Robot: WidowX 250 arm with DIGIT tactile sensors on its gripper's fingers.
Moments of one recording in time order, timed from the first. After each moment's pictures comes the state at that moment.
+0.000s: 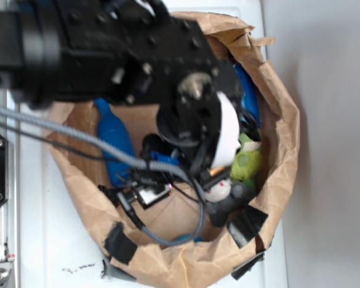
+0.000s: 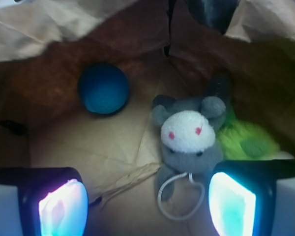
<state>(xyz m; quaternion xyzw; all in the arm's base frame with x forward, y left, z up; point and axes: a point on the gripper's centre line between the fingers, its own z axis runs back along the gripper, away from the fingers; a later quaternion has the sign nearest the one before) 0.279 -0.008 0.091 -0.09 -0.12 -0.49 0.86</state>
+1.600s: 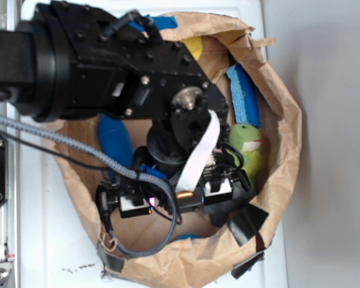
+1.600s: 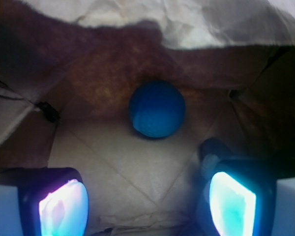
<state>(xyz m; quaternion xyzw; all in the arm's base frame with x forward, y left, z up) 0.267 -0.029 0.084 -0.13 -0.17 -0.63 0.74</state>
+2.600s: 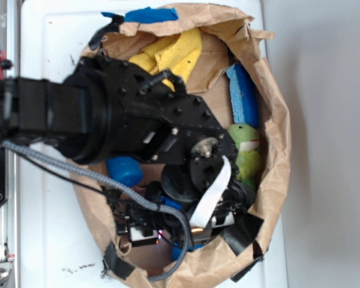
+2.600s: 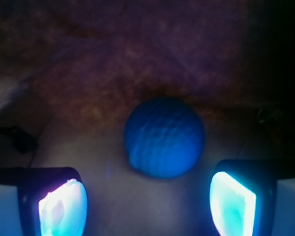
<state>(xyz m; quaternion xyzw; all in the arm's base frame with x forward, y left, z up) 0.276 -0.060 0.055 -0.17 -0.18 -0.63 0.74</state>
